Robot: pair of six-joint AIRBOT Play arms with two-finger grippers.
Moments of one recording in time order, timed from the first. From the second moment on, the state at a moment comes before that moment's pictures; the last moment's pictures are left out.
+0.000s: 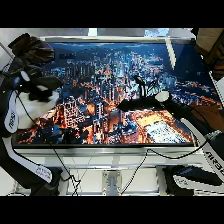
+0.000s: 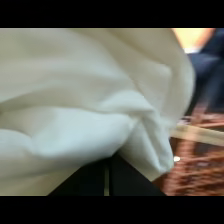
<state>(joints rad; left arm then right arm) 0.22 -1.81 1.57 1.39 -1.22 -1.45 0.31 -1.34 0.96 -0.64 0.82 1.06</state>
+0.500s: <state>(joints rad) -0.38 -1.79 1.74 0.98 -1.18 -1.29 0.07 -1.32 0.96 -0.71 0.79 1.06</state>
